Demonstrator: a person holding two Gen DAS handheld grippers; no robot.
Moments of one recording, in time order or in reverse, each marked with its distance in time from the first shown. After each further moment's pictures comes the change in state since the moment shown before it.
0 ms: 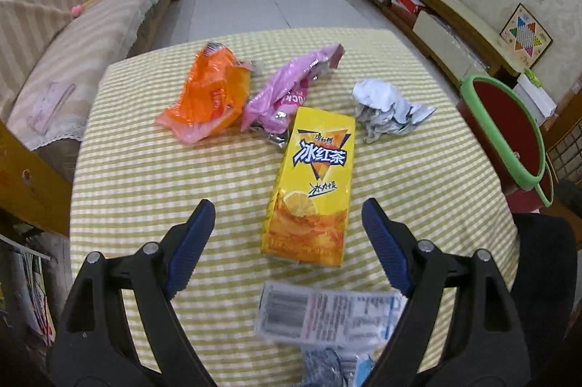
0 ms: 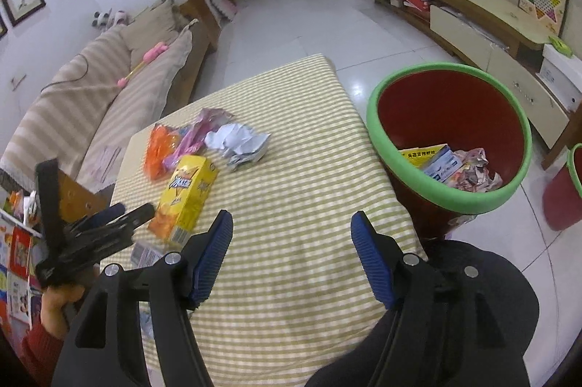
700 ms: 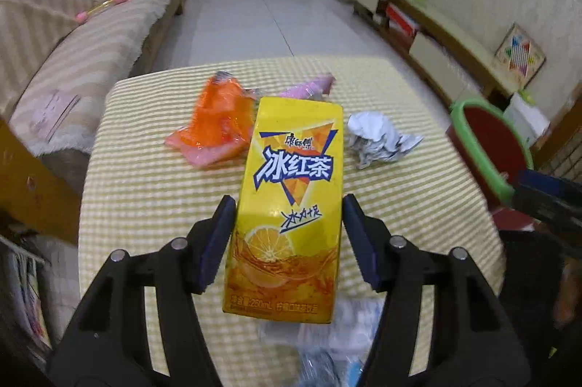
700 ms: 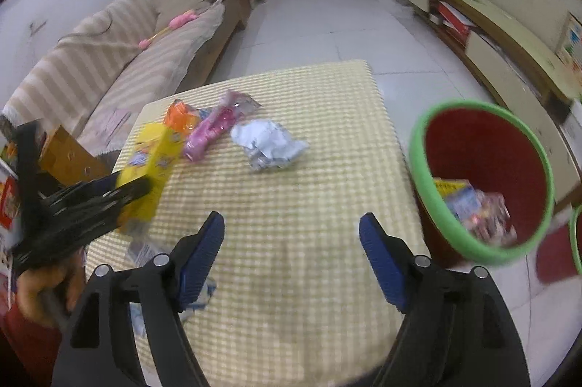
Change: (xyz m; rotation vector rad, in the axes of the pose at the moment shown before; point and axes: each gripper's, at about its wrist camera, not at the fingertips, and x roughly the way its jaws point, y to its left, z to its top) left arm -0.040 0.016 -0.004 -0.062 -0.107 -0.027; right arm 0.047 0.042 0.034 -0.219 0.050 0.022
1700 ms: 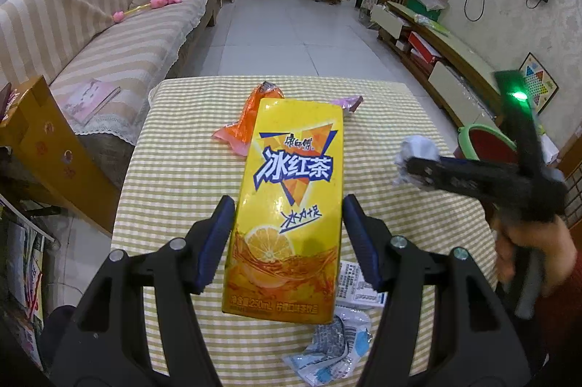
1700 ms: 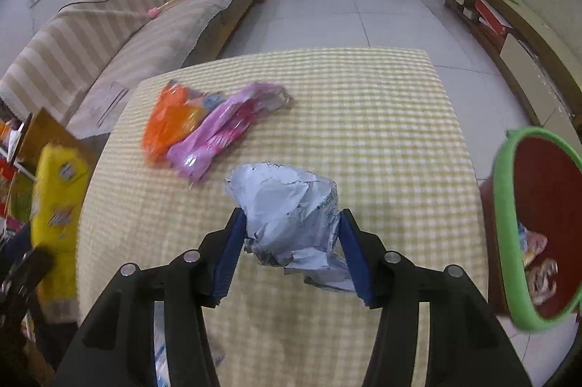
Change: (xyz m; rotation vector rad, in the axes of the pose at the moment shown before) left arm -0.045 0.007 -0.021 -0.062 -0.070 0.088; right arm 0.073 0.021 0.021 -0.033 0.095 0.045
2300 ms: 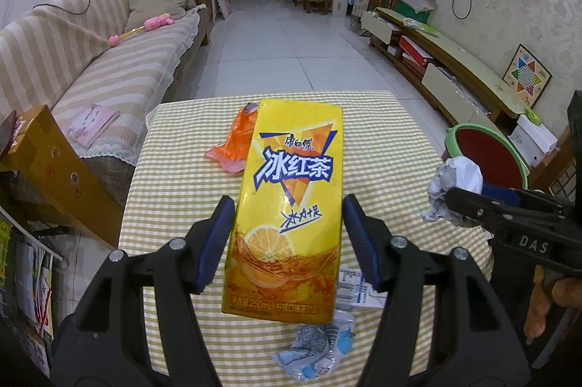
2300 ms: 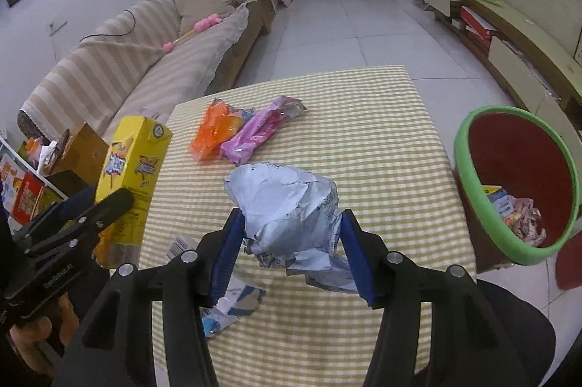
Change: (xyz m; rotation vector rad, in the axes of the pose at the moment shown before) left arm -0.025 -0.026 0.004 0.064 -0.058 0.007; right arm -0.079 0.012 -0.046 0.051 -0.131 0.017
